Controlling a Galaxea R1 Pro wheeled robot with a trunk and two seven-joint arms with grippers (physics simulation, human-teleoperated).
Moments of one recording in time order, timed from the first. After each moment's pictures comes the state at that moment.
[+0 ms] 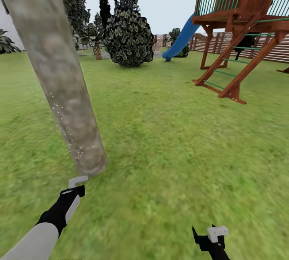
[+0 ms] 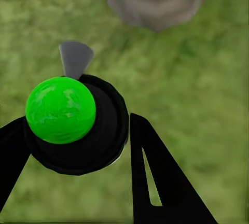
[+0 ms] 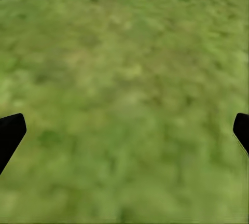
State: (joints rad) left arm -0.65 0.09 0.12 -0.55 0.09 0.27 0.27; right arm -0.47 -0.09 -0.19 -0.03 0.23 -0.69 0.06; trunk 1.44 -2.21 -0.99
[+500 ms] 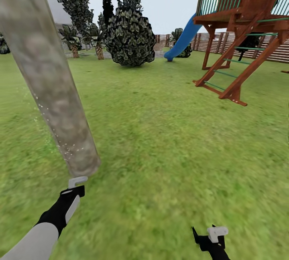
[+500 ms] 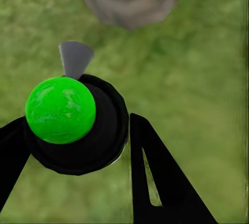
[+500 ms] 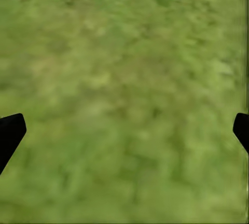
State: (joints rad) left arm -0.65 0.09 0.12 -0.55 0.09 0.27 0.27; right arm -0.47 -0.09 -0.19 -0.03 0.23 -0.69 0.06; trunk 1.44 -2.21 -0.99
